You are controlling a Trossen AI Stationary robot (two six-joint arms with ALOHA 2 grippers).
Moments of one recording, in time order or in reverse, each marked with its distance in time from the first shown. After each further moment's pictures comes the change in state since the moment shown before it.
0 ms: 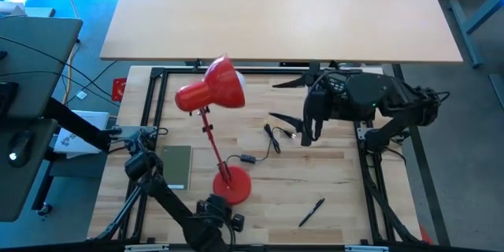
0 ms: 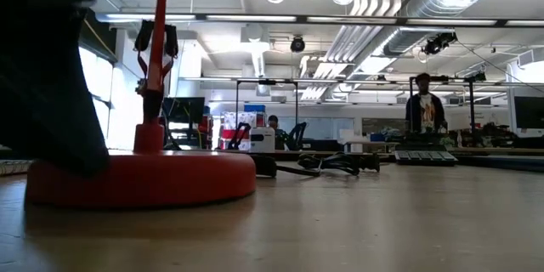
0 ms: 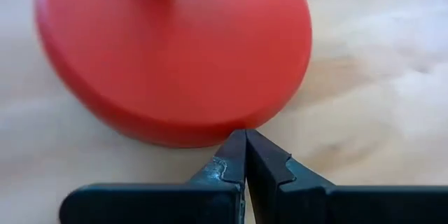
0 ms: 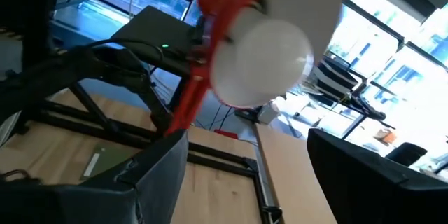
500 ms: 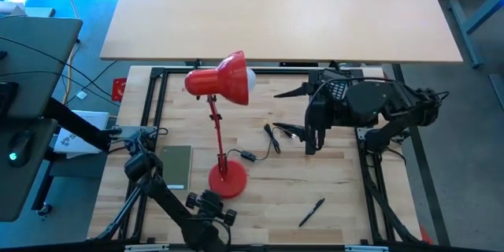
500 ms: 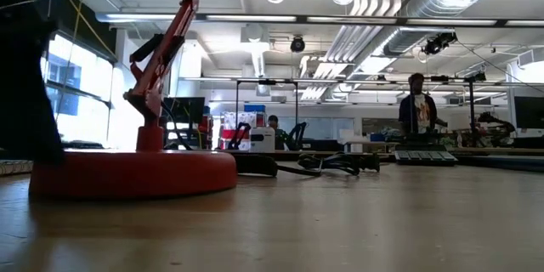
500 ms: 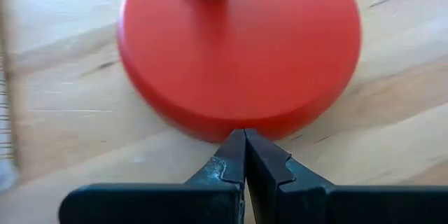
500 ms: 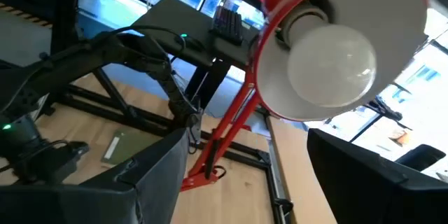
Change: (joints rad) left arm -0.021 0.003 -0.003 -0.236 0.060 0.030; right arm 0.037 0.000 0.000 -0.066 -0.002 0.019
